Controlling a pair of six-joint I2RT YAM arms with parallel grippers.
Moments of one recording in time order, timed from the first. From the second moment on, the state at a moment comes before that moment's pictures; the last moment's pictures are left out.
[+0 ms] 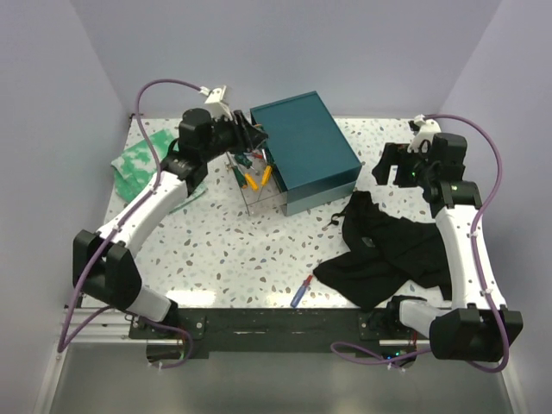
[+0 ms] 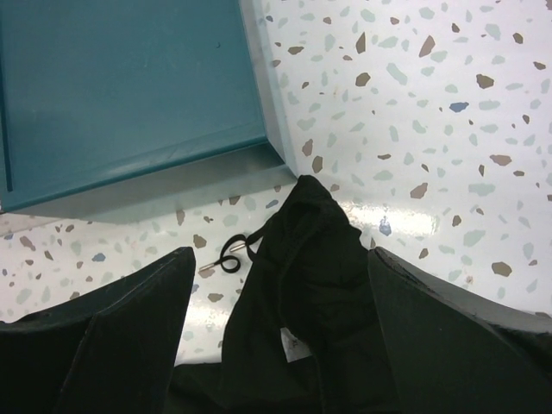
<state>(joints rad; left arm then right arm) -0.40 1.50 1.28 0.02 0.31 -0.50 -0.06 1.15 1.18 -0.61 -0.27 0.05</state>
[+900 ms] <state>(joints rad) -0.92 1.45 1.12 -0.30 0.51 0.10 -0.08 1.17 1.17 -0.60 -0.28 0.07</state>
